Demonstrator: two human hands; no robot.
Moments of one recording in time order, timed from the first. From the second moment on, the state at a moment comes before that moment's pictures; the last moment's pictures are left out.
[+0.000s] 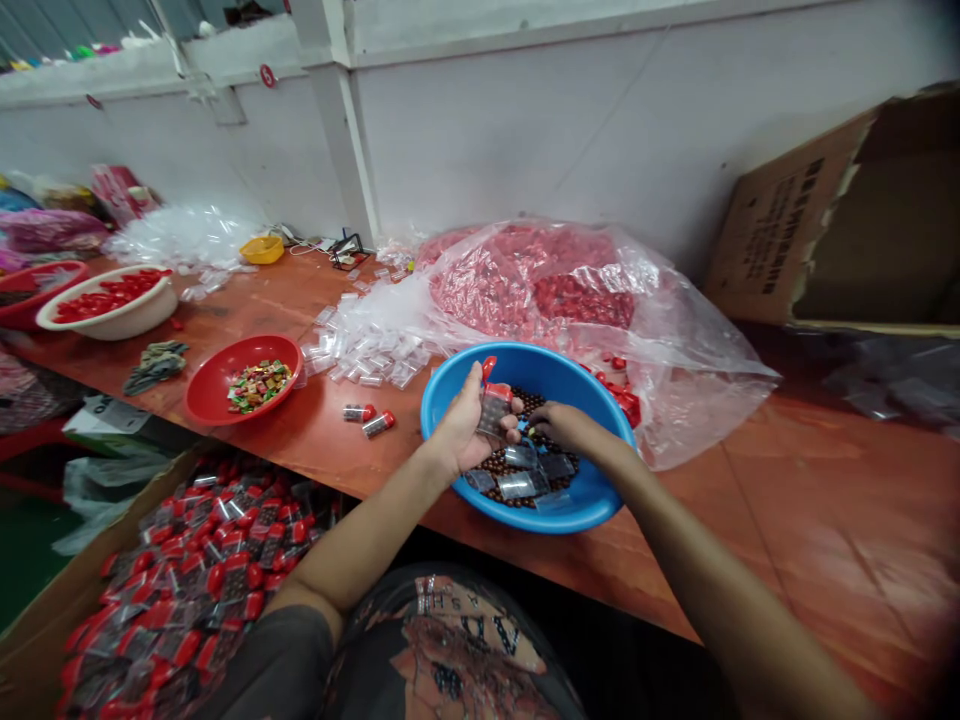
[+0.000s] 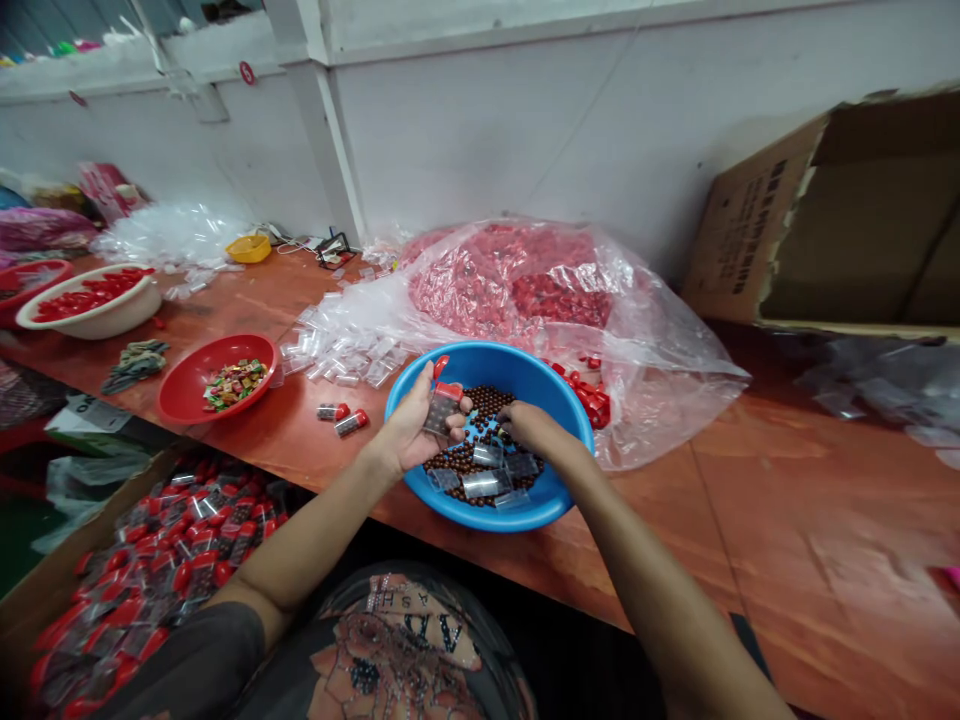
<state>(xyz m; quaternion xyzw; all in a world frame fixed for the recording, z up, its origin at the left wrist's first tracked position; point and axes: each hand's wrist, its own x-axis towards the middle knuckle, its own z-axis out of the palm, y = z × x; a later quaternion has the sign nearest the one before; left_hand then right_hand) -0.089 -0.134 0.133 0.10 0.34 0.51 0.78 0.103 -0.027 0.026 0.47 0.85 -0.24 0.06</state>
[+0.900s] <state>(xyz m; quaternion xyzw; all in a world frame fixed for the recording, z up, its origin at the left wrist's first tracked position) -0.059 -0.155 0.087 0.35 0.42 0.54 0.64 0.085 -0.125 0.095 0.30 0.89 0.16 -0.31</state>
